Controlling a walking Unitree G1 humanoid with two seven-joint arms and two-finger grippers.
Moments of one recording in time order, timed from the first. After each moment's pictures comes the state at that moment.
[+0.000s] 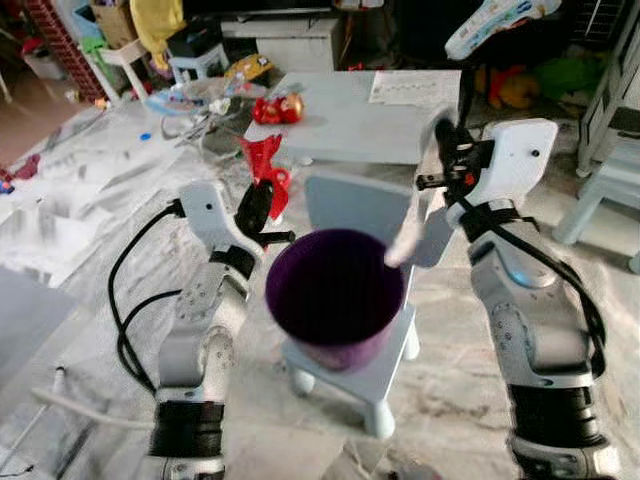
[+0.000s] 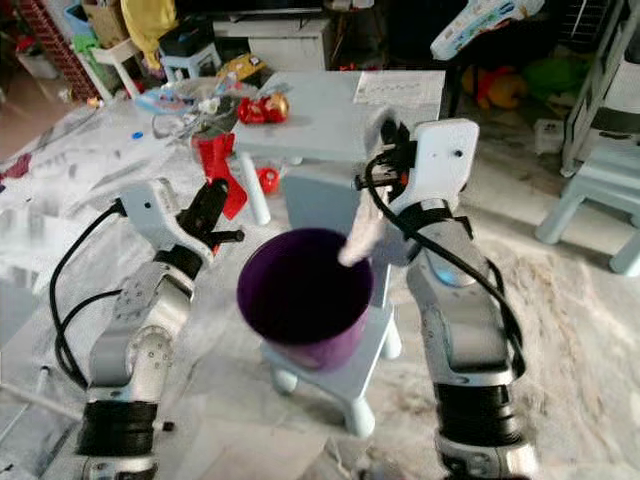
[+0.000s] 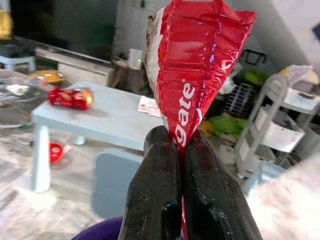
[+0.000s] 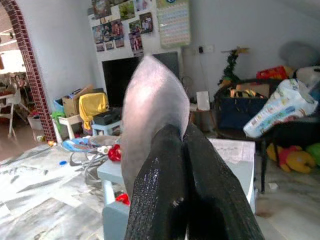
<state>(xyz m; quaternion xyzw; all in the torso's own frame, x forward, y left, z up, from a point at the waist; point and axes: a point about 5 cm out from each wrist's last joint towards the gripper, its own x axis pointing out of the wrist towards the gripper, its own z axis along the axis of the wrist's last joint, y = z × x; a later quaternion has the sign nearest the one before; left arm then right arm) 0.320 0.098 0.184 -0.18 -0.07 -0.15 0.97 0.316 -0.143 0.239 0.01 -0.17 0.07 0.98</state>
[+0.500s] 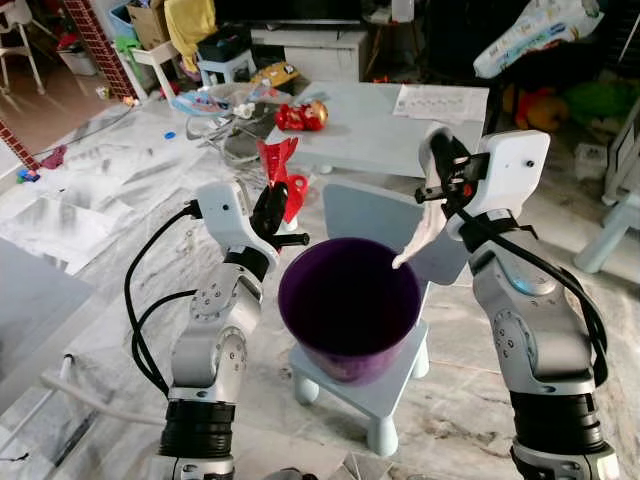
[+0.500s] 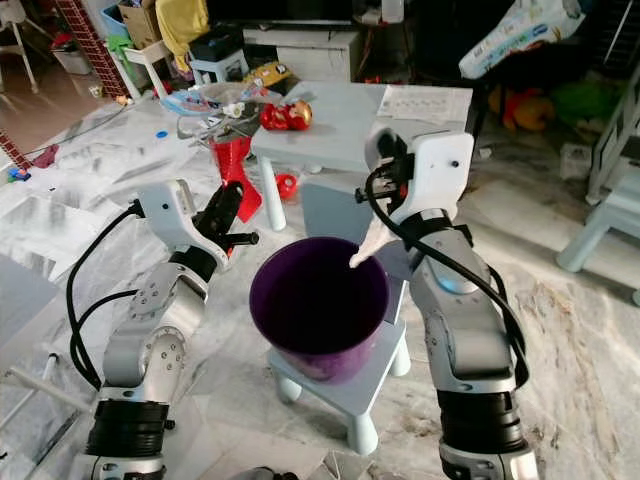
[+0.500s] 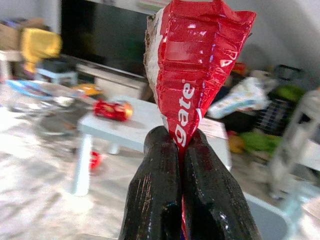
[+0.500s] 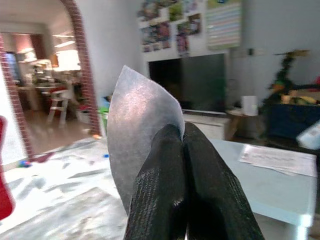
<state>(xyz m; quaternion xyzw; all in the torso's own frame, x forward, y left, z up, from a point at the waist) 0.322 0.117 0.177 -0.16 -0.06 -0.11 0.98 0.313 -0.120 0.231 0.02 -0.15 0.14 0.98</state>
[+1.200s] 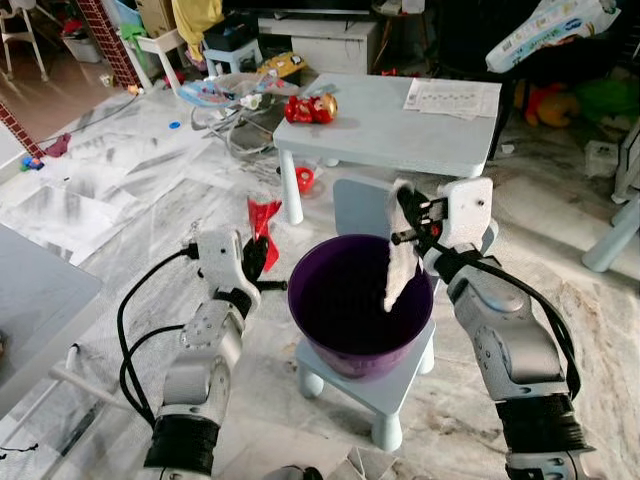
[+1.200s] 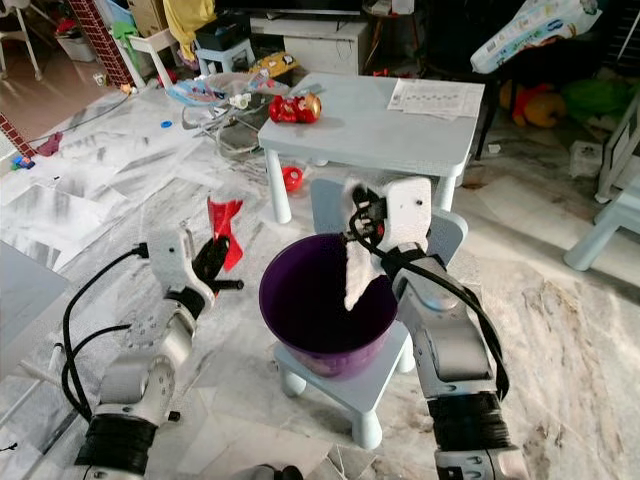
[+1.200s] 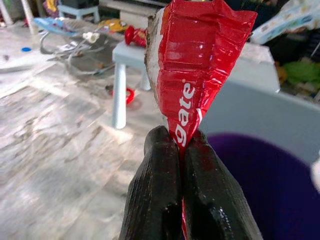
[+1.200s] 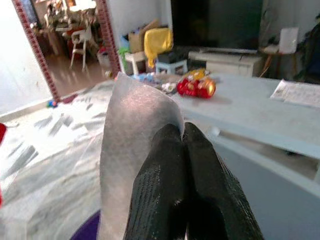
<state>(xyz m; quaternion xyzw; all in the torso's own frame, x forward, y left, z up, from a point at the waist) 0.309 0.142 0.096 -0.09 0.06 -0.08 0.99 0.332 -0.128 0.161 0.01 -0.03 0.18 0.98</state>
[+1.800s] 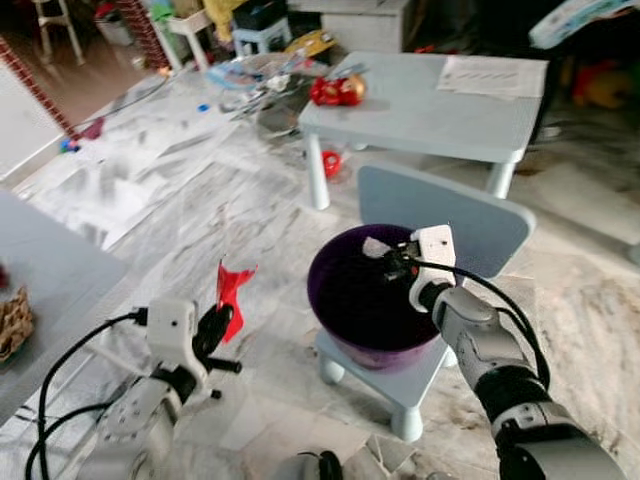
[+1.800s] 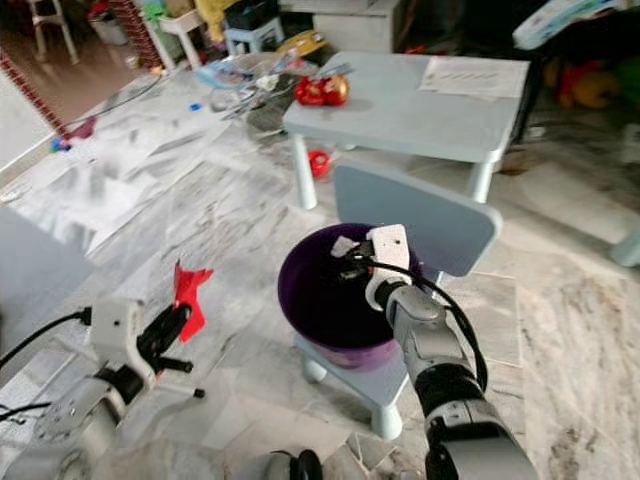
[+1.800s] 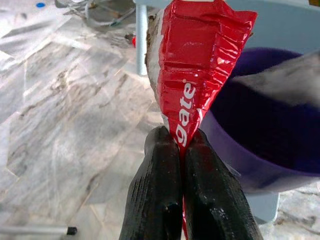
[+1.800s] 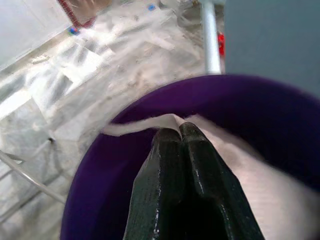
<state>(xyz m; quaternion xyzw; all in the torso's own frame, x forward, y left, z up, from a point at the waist) 0.218 0.183 0.090 -0.05 0.13 -0.13 0.98 0.351 -0.128 0.077 0.04 0.15 0.16 0.98</state>
